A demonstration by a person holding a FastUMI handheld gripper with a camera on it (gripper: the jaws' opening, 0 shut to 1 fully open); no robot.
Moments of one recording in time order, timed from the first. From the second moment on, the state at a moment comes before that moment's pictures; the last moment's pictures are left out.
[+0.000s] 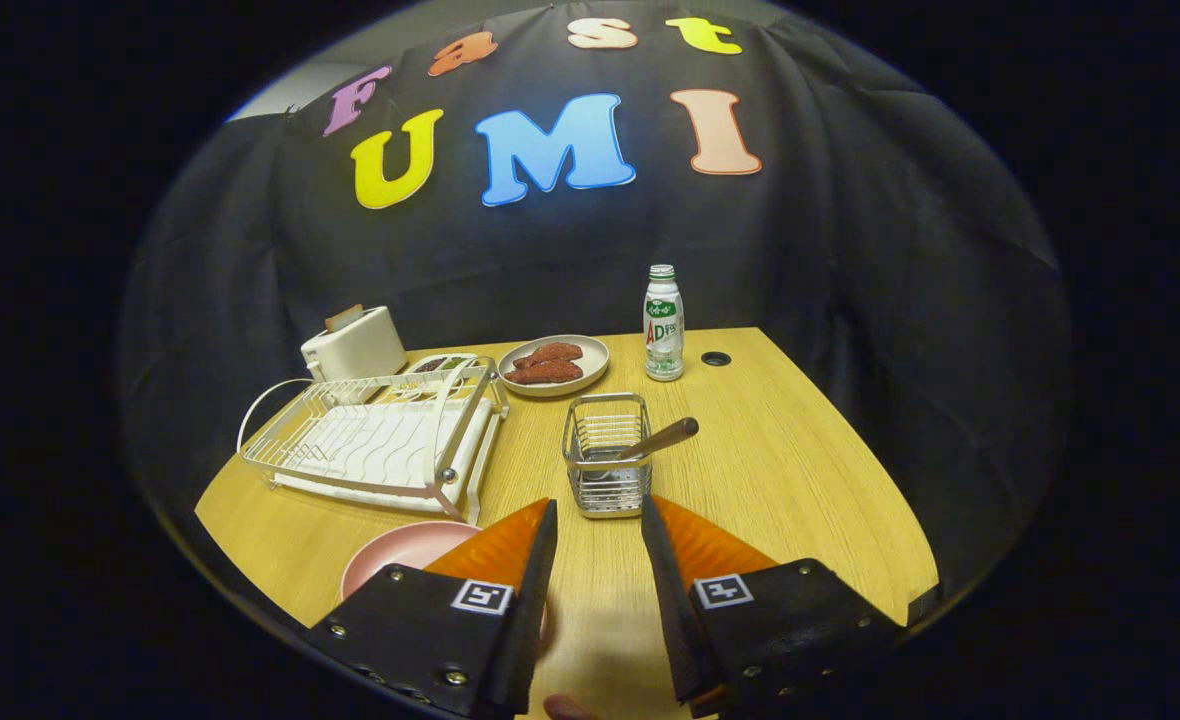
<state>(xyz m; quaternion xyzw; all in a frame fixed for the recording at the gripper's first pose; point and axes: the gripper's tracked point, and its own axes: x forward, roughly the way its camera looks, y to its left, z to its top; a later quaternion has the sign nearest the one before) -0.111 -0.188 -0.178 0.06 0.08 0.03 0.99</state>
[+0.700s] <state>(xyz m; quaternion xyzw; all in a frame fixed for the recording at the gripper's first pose) -0.075 -0.252 -0.127 0.01 -0.11 0.03 0.99</state>
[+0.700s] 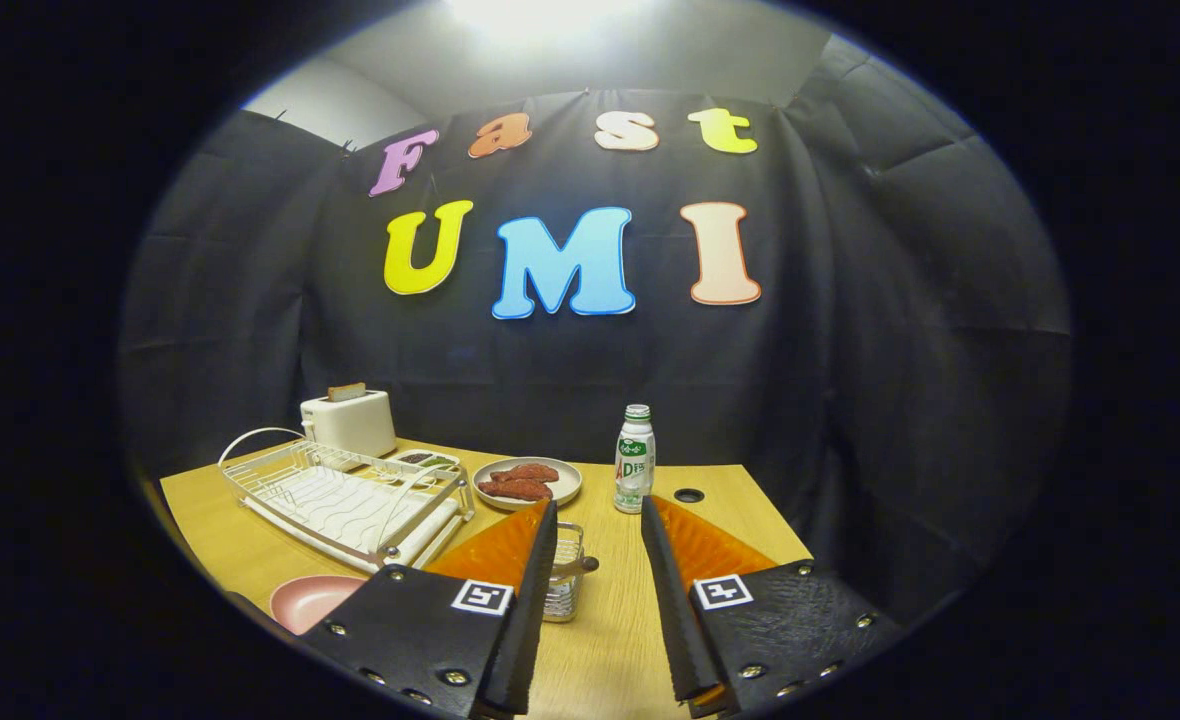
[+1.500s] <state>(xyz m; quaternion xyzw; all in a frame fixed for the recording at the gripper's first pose) 0.009 -0.219 -0.162 0.08 -0.09 0.09 0.99</state>
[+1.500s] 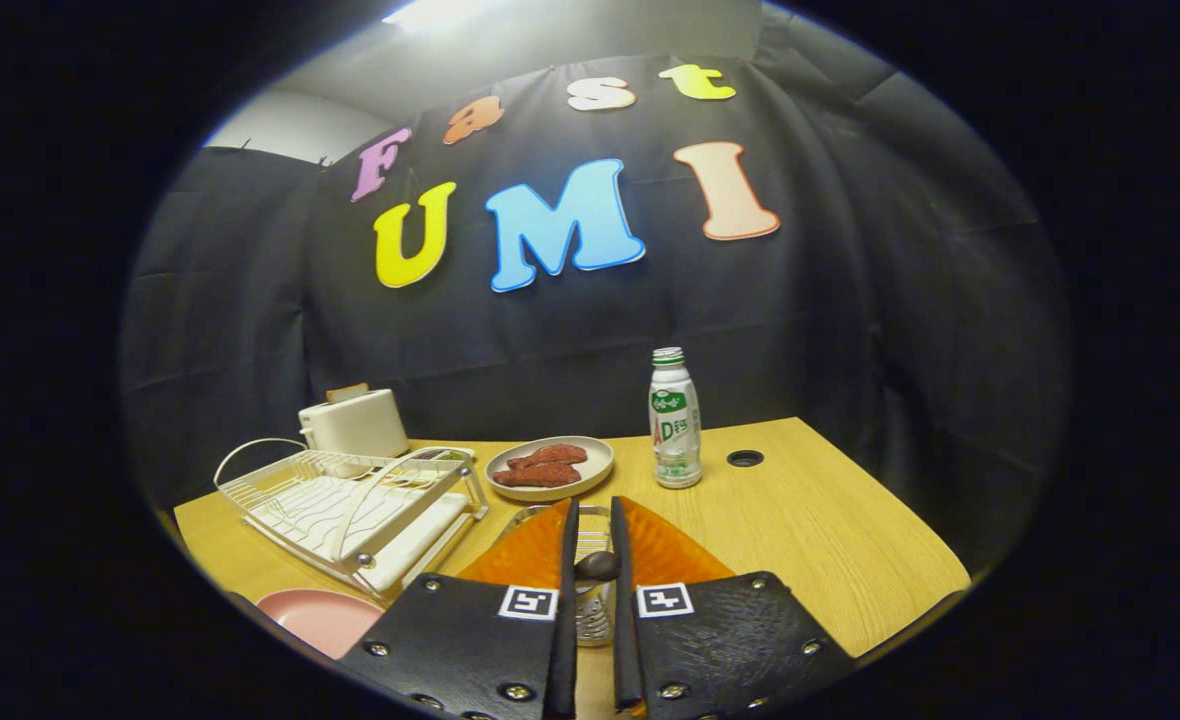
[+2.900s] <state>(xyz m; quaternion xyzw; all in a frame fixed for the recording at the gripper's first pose) -0.108 -0.210 -0.036 0.03 -0.07 0.03 1.00</state>
